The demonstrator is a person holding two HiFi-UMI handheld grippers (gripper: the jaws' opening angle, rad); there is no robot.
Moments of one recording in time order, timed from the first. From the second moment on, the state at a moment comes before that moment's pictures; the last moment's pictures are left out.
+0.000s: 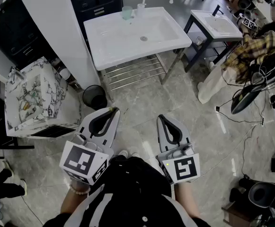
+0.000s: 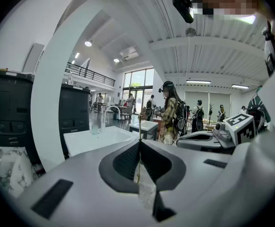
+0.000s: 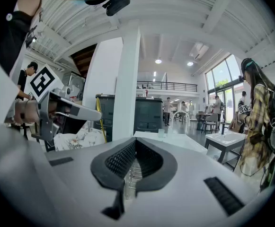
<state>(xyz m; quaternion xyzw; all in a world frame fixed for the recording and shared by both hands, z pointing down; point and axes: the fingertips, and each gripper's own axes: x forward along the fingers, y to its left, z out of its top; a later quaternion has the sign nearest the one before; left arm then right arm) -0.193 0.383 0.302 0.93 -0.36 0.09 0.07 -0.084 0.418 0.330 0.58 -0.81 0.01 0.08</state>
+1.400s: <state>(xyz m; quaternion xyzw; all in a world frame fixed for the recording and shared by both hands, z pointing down) -0.167 0.417 0.296 0.92 -0.38 0.08 0.06 -0.047 0.445 0.325 0.57 -0.82 0.02 0.05</state>
